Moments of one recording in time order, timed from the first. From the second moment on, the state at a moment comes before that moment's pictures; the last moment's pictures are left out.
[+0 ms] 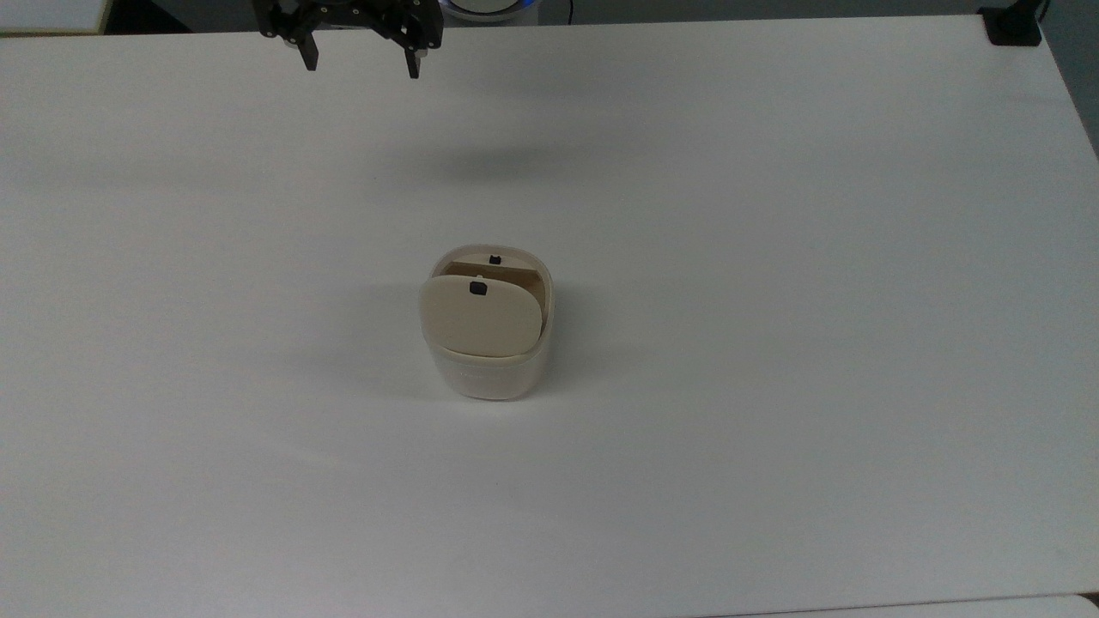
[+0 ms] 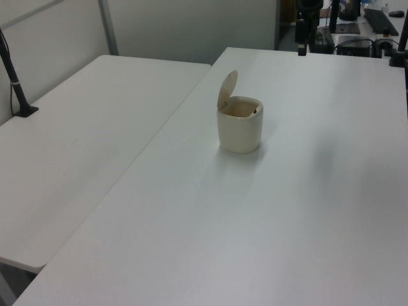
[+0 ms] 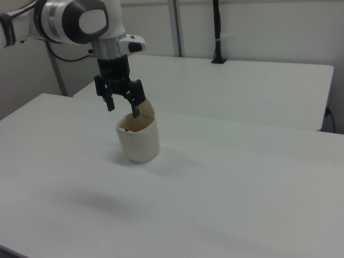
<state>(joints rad) 0.09 0.06 -0.18 -1.60 -0.01 1.62 -0.05</state>
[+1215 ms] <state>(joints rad) 0.09 0.11 -0.17 -1.56 0.08 1.71 -0.06</state>
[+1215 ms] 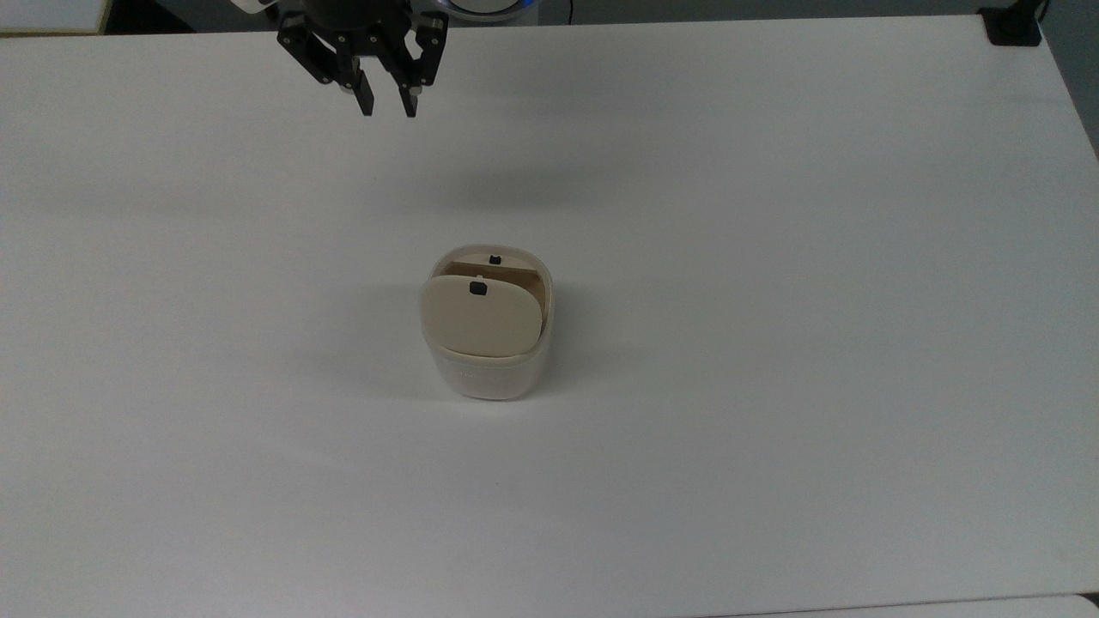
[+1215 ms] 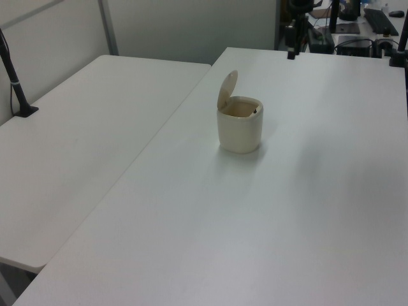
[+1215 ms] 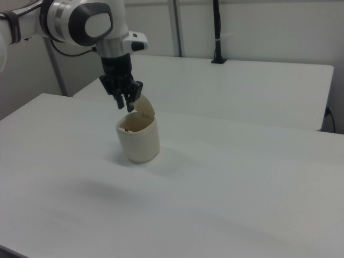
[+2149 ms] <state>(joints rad) 0.16 0.30 -0.16 -1.48 0.14 2.31 0.01</state>
